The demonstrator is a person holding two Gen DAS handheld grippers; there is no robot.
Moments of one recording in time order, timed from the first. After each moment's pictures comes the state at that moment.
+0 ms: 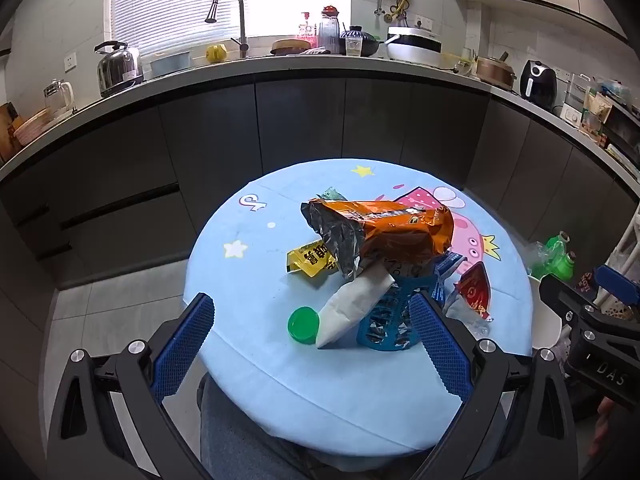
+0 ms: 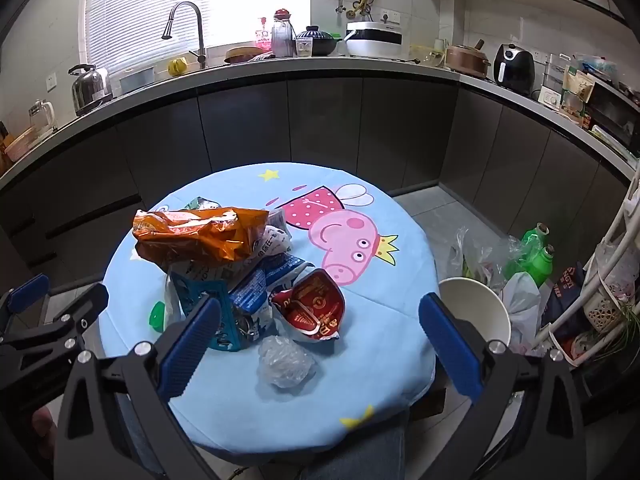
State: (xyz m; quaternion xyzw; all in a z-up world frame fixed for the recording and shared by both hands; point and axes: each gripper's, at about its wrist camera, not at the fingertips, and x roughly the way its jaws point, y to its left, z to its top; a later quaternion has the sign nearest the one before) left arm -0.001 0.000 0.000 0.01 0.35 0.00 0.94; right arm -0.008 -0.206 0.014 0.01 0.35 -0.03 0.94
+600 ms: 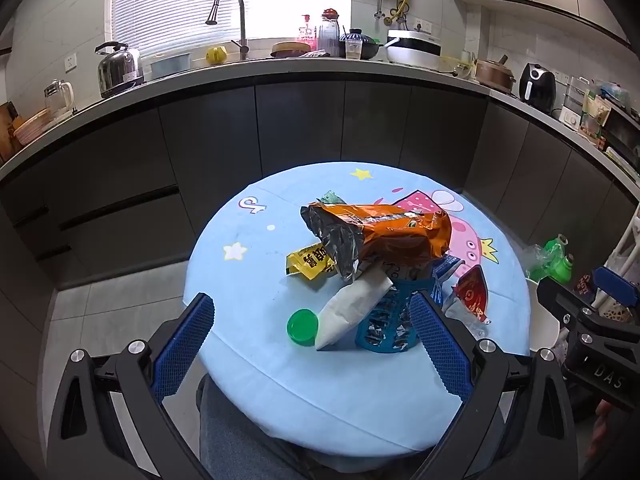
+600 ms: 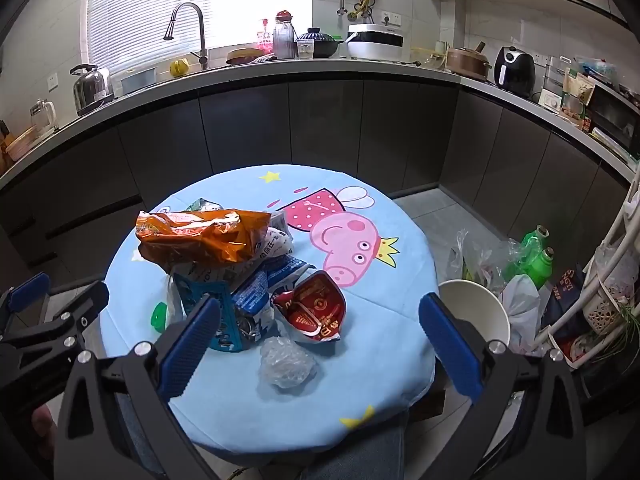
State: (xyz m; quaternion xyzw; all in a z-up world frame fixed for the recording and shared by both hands) left arm -0.002 -0.001 0.013 0.01 0.35 0.00 0.94; right arm -0.006 -0.206 0.011 0.01 0.35 -0.03 0.94
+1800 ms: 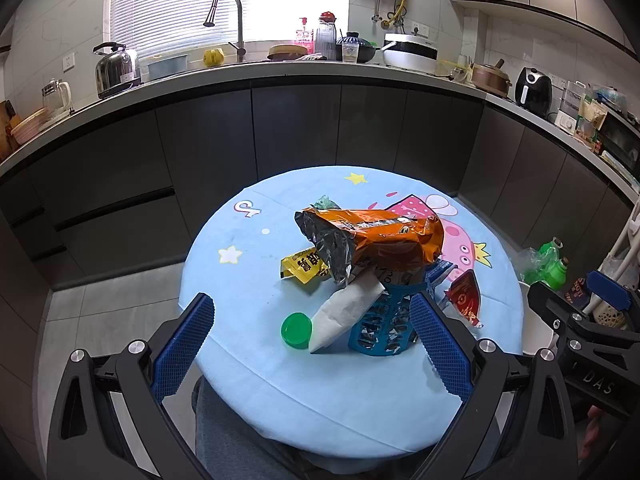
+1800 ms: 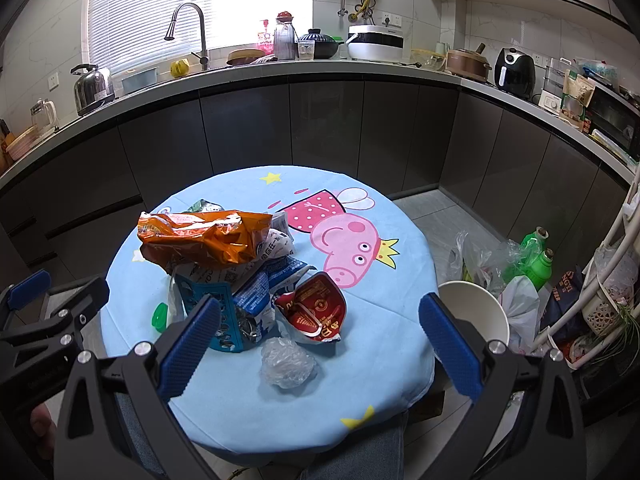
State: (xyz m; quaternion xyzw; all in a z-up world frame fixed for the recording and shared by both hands) left arm -0.005 -0.003 0.013 0.00 0.34 -0.01 0.94; right arm -0.010 -0.204 0.018 0.00 0.35 -0.03 0.94
